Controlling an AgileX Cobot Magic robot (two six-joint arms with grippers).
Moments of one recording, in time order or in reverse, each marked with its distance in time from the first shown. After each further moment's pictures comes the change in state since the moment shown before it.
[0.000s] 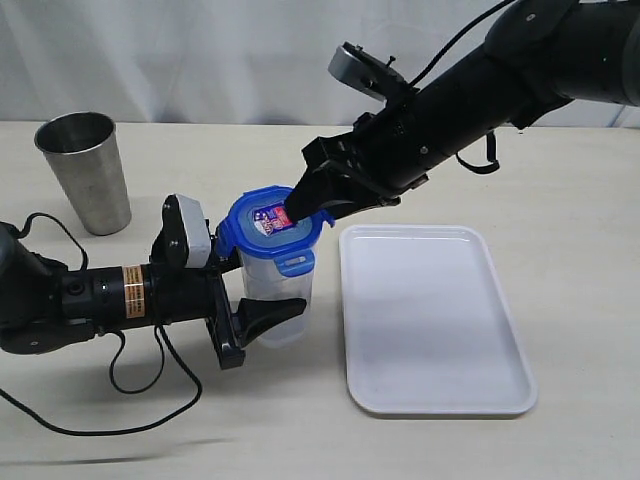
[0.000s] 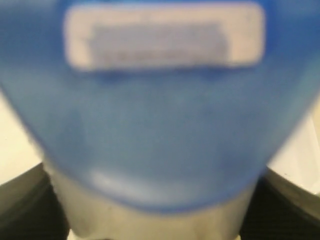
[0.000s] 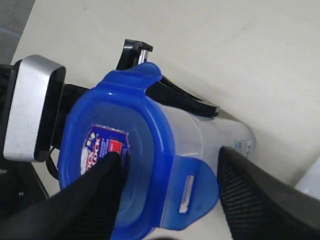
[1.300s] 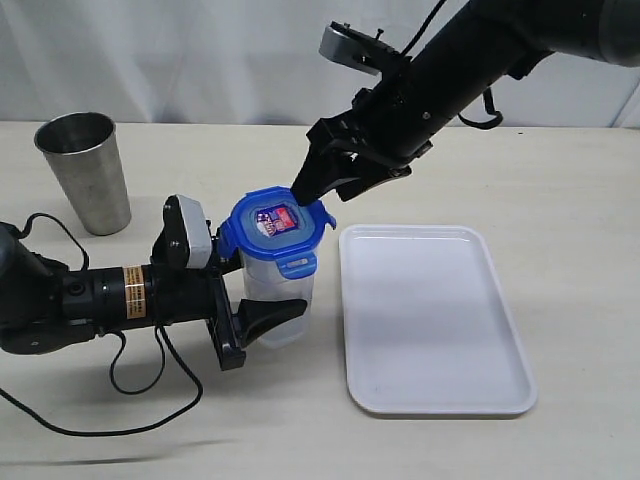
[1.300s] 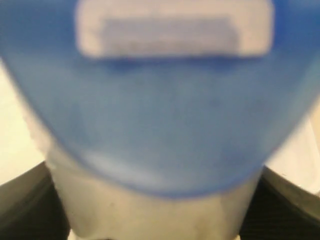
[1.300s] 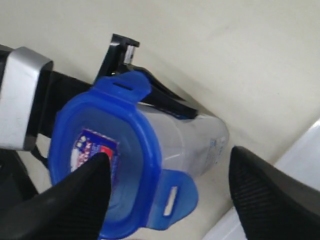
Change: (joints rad) left arm 0.000 0.000 0.000 0.002 0.000 -0.004; right arm -0.004 0.074 -0.221 -0.177 0.166 0.074
